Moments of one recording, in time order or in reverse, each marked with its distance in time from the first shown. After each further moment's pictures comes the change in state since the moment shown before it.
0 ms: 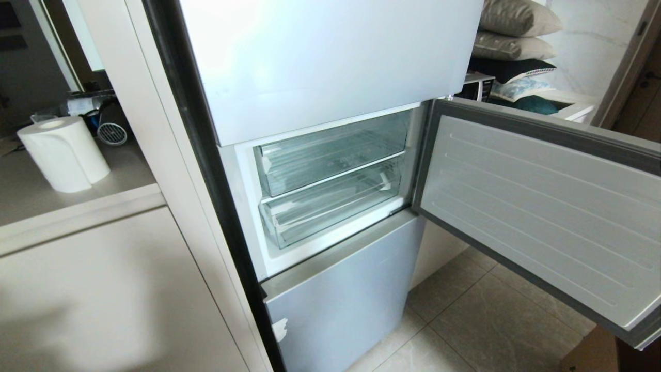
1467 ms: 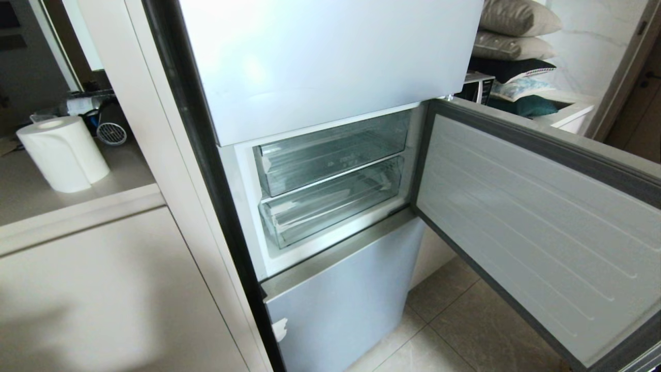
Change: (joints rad) left arm 0.000 0.000 0.000 0.000 0.000 0.000; right arm 0.064 -0.187 0.090 -0.166 0.276 0.211
